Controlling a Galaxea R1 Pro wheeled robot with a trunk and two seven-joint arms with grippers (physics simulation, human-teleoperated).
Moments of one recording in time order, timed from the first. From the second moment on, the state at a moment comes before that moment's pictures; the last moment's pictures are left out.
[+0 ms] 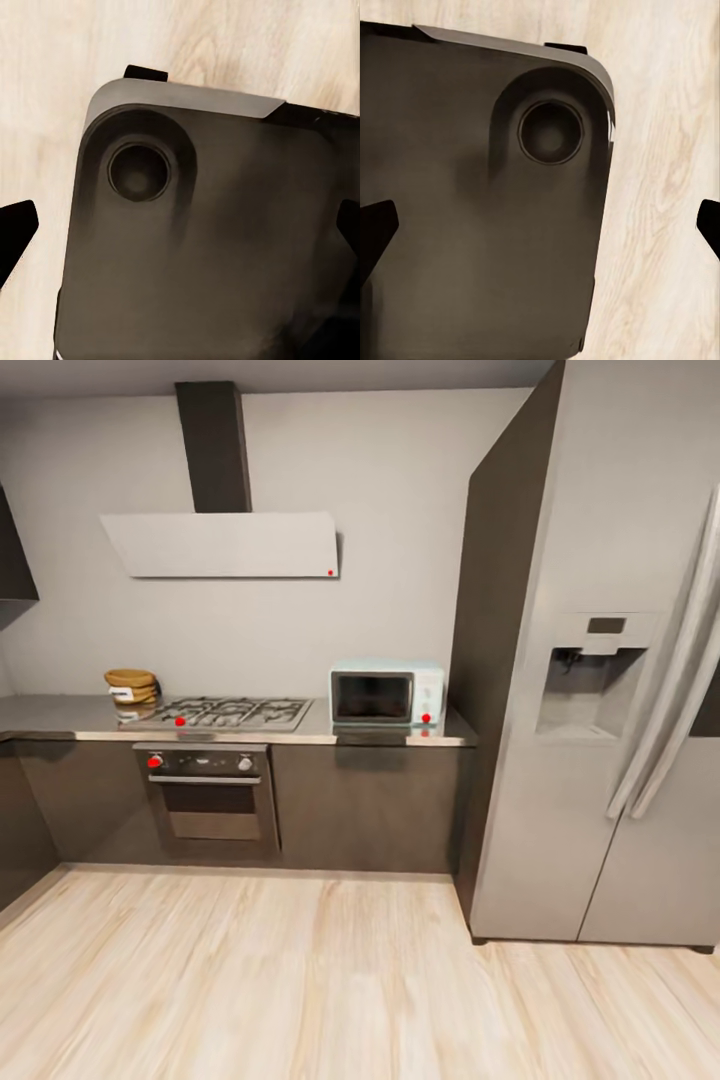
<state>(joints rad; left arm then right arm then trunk) 0.00 -0.01 -0.01 -0.11 0.20 0.01 0.00 0.00 -0.01 0.03 0.01 0.07 -0.09 0.01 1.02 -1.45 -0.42</state>
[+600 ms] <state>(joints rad) 0.00 -0.01 -0.01 -0.11 0.20 0.01 0.00 0.00 -0.01 0.03 0.01 0.07 -0.09 0.00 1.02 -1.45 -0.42</state>
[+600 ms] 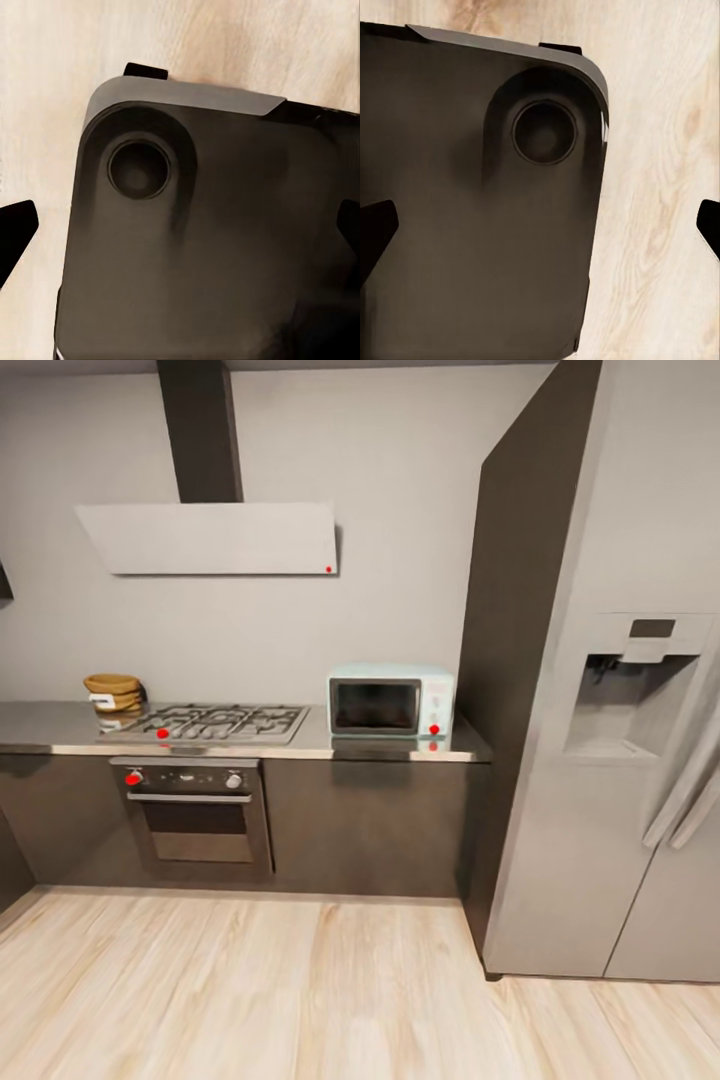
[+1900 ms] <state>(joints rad) 0.00 -0.02 -0.01 -0.11 0.20 0.01 0.00 0.00 -0.01 0.03 0.01 0.07 -0.09 0.00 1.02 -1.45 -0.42</state>
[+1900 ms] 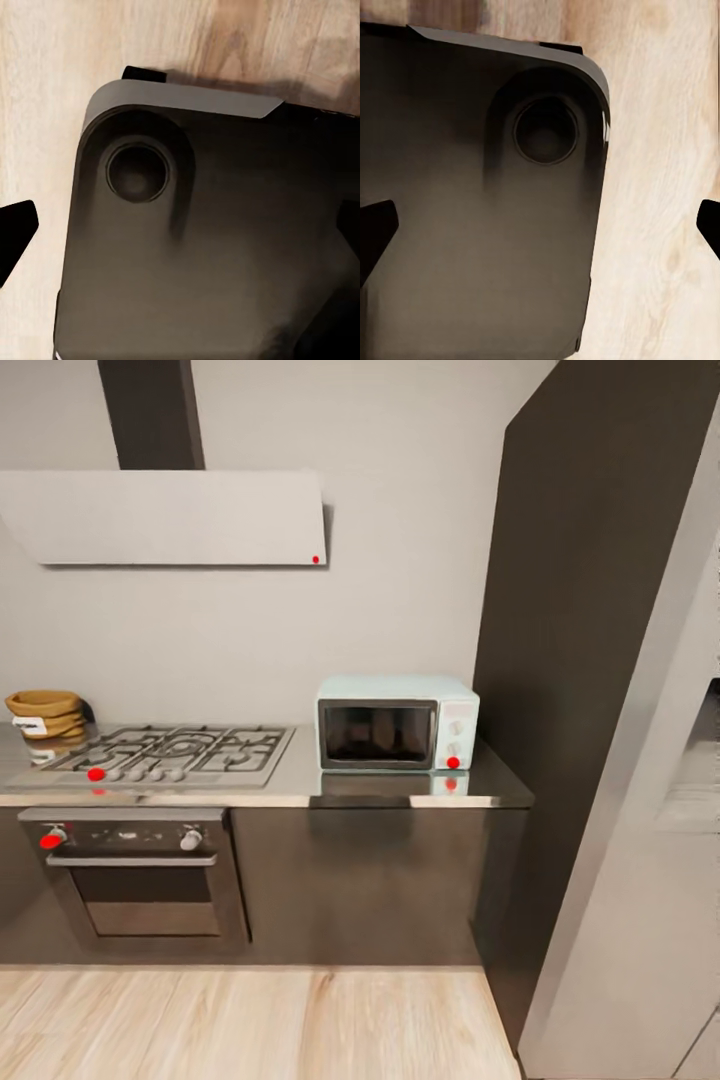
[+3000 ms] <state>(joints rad) 0.00 -0.01 0.00 -0.11 0.21 0.00 0.00 0.00 -0.01 0.03 0.01 0.07 -0.09 0.00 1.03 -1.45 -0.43</state>
